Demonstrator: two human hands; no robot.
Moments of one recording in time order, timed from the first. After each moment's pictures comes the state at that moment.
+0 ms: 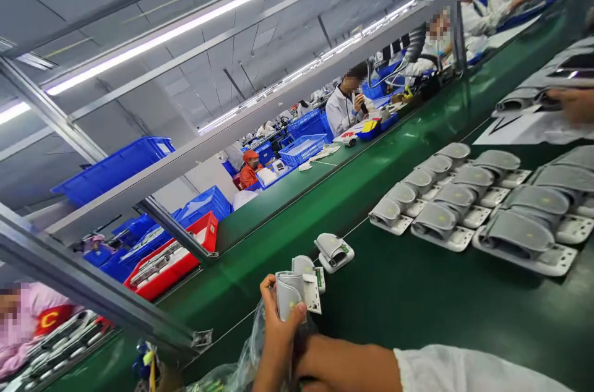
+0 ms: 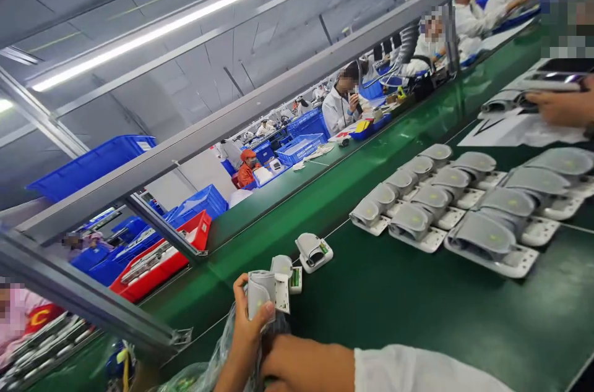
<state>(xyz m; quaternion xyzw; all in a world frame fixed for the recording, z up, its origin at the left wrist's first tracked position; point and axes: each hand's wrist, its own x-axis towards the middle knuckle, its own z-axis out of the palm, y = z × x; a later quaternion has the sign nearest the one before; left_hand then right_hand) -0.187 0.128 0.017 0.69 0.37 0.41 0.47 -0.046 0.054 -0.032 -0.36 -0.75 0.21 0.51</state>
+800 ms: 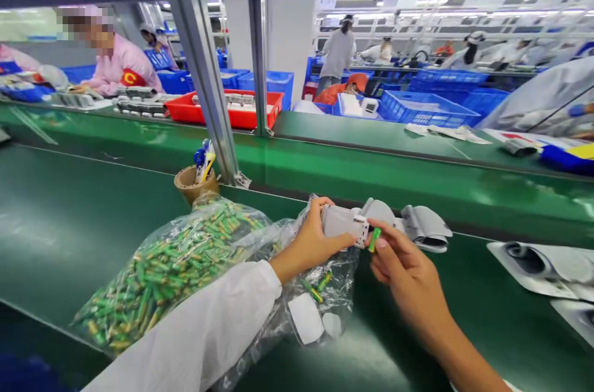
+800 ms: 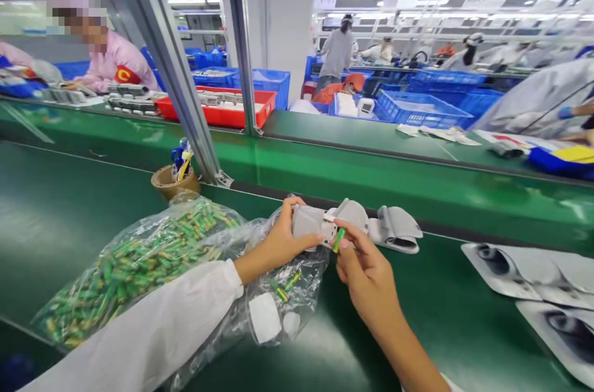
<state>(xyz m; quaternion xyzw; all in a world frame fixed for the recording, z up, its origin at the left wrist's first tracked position) -0.212 0.112 -0.025 0.60 0.37 0.44 0.55 -0.039 0.049 -0.028 -0.49 -0.47 0.45 0.58</state>
